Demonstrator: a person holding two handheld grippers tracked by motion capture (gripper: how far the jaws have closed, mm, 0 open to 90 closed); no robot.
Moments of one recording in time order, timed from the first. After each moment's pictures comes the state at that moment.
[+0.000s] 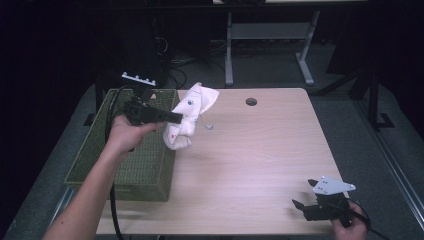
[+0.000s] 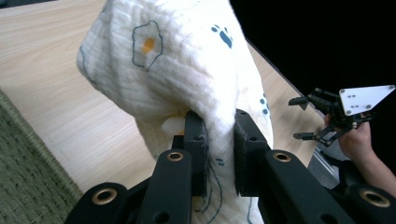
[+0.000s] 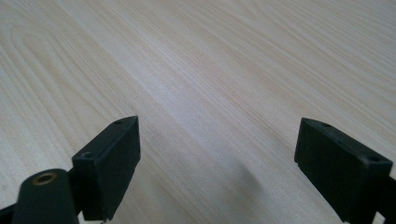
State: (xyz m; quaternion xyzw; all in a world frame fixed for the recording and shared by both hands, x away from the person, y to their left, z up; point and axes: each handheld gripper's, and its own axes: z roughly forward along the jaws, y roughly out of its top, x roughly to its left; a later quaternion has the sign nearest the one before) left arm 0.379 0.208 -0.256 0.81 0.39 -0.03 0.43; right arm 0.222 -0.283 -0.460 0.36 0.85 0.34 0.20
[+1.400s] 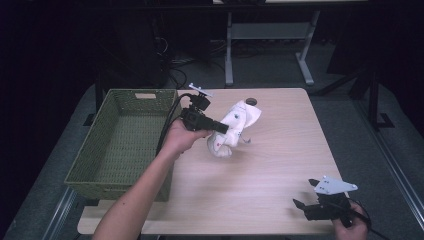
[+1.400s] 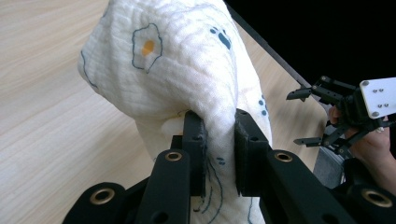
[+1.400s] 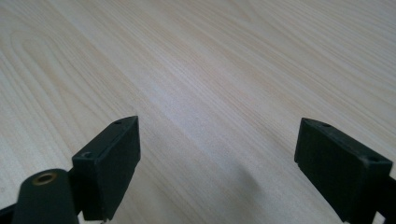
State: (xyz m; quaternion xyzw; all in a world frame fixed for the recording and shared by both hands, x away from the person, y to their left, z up) left arm 0.407 0.091 -0.312 0.84 0.35 -0.08 0.40; right arm 0.222 -0.286 -0.460 0.36 0.84 0.34 0.20
